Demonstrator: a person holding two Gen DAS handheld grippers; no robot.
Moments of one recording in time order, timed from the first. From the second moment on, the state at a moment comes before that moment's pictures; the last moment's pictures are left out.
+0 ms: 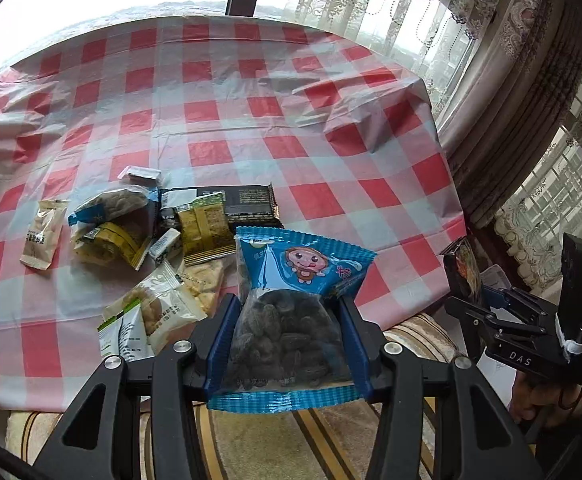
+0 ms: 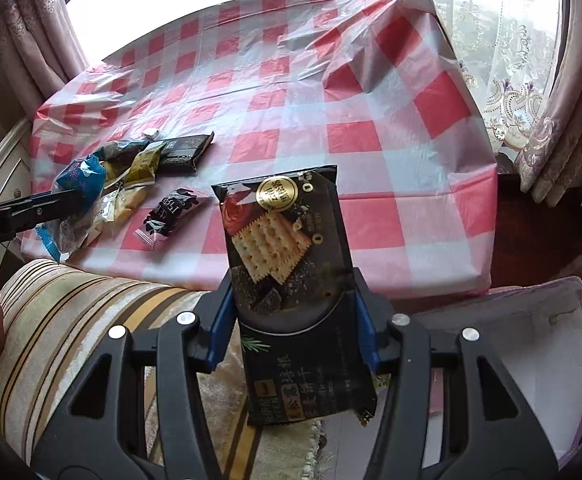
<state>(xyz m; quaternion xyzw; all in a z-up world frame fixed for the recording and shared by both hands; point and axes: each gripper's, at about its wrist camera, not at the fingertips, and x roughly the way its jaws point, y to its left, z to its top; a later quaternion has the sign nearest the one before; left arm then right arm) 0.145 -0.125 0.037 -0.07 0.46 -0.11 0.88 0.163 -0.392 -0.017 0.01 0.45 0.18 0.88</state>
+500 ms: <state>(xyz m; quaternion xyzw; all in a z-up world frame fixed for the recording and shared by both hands) 0.151 -0.271 0.027 0.03 0.49 -0.25 0.83 0.151 -0.492 -0.044 0.08 0.47 0.06 0.88</state>
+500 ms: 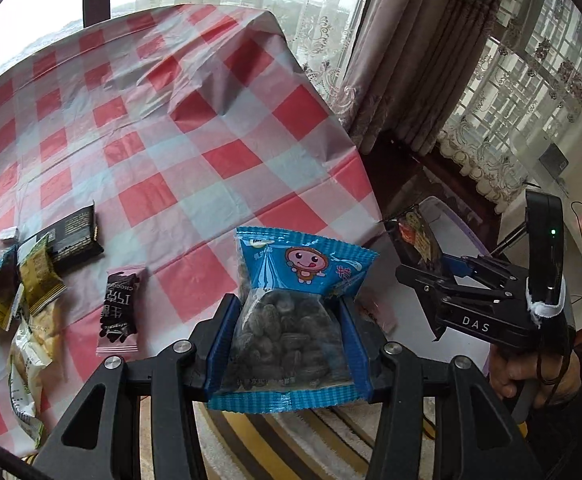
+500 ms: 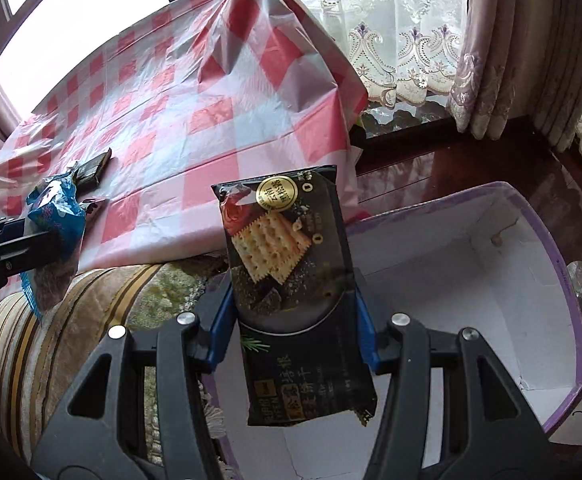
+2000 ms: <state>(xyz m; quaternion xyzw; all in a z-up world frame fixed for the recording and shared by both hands) 0.133 -0.269 0.051 0.13 0.40 -0.14 0.90 0.153 -0.474 0.001 0.11 0.45 0.06 0.88</state>
